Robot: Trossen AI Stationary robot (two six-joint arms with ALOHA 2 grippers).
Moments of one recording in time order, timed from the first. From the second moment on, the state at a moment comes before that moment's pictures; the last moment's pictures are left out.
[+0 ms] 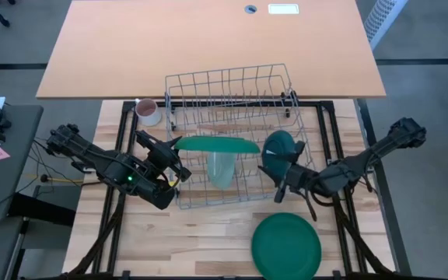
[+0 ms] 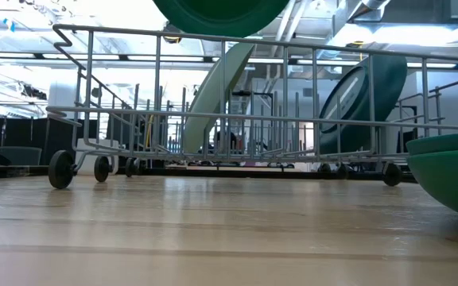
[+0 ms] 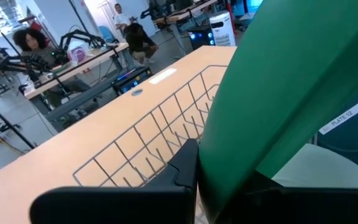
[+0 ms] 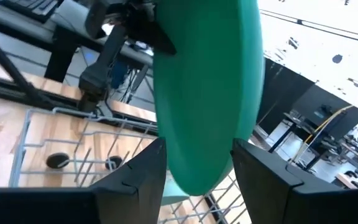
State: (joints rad) left arm -0.50 1.39 1.51 -1.15 -1.37 -0.77; right arm 0.53 1.15 0.91 0.23 0.98 -0.48
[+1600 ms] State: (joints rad) left arm -0.49 1.41 1.49 -0.83 -1.26 -0.59; right arm 0.46 1.15 0.91 0.27 1.02 -0.34
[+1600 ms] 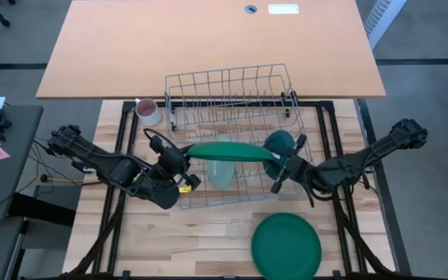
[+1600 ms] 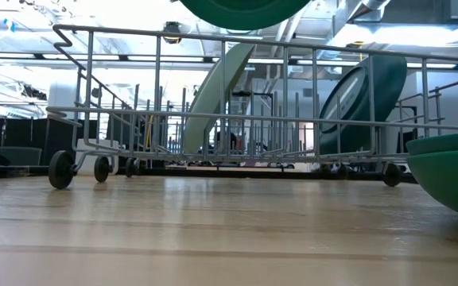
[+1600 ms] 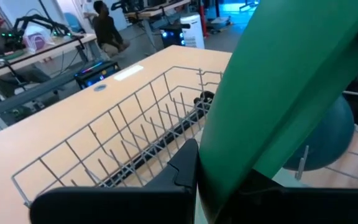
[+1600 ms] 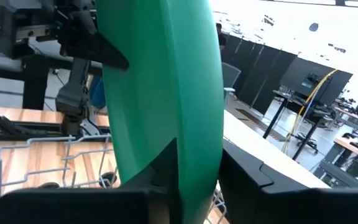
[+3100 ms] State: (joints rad) left arm -0.54 1.41 1.49 -0.85 -0.87 -0.48; right arm 0.46 1.15 0.91 0.27 1.15 -0.33
